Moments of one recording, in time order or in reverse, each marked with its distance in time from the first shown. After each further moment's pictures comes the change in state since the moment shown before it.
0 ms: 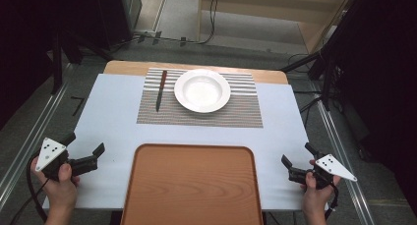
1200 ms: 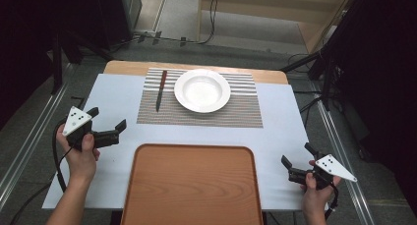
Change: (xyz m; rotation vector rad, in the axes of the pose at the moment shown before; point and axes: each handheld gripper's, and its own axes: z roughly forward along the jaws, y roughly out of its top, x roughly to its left) left arm -0.027 0.061 0.060 0.021 -0.077 0.018; right arm 0.001 0.000 -0.001 -0.006 0.007 -0.002
